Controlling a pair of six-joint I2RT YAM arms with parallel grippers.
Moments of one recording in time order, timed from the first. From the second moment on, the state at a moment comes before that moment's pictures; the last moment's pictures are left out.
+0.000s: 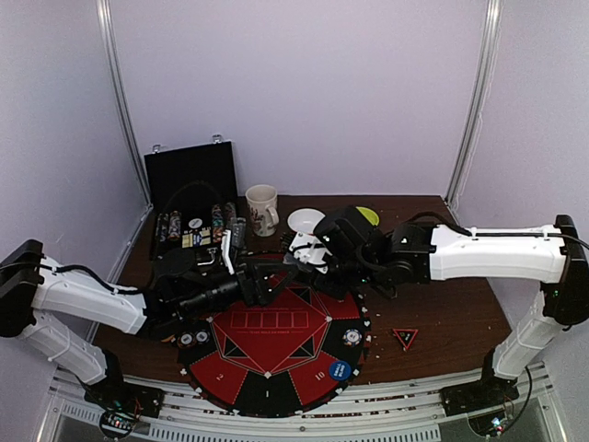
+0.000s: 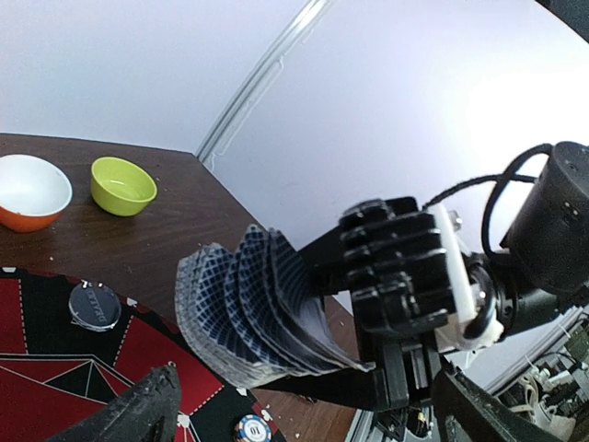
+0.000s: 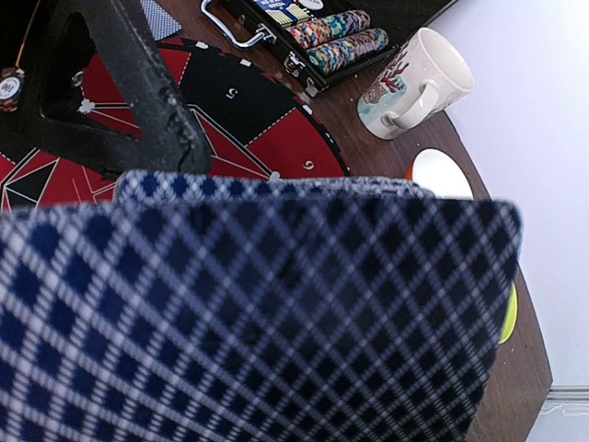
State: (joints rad) left arm -1.04 1.39 0.54 0.91 0.07 -0.66; right arm 1.11 1.59 1.28 -0.48 0.39 -0.24
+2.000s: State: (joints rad) left arm -1.04 1.39 0.54 0.87 -0.11 -0.82; right arm 1.19 1.64 1.19 -0.24 0.46 -0.33
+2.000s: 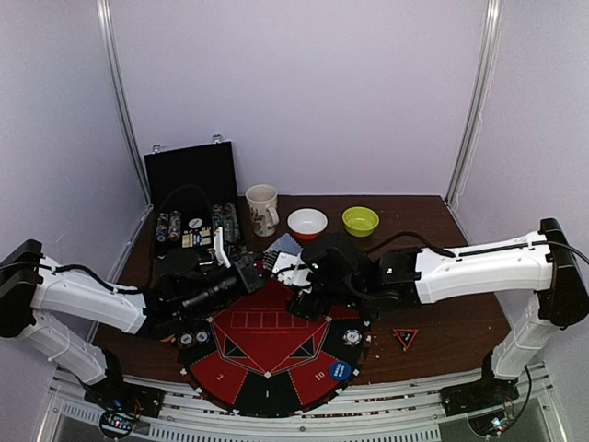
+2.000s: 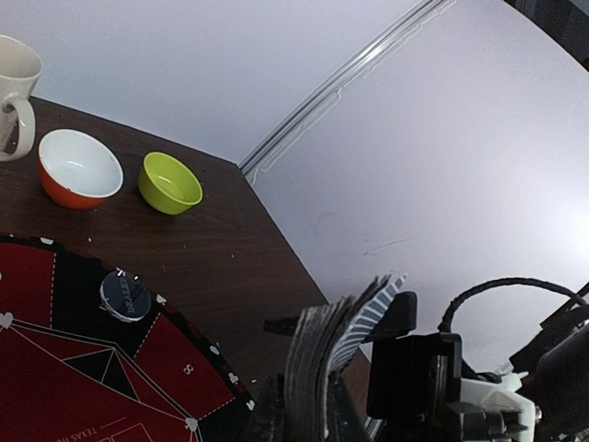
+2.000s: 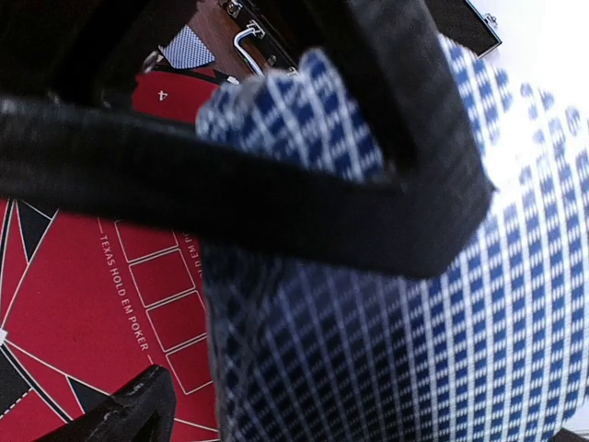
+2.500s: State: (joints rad) left arm -1.03 1.37 0.49 0.94 -0.07 -0.88; right arm 1.16 1.53 1.05 0.02 0.33 -0.36
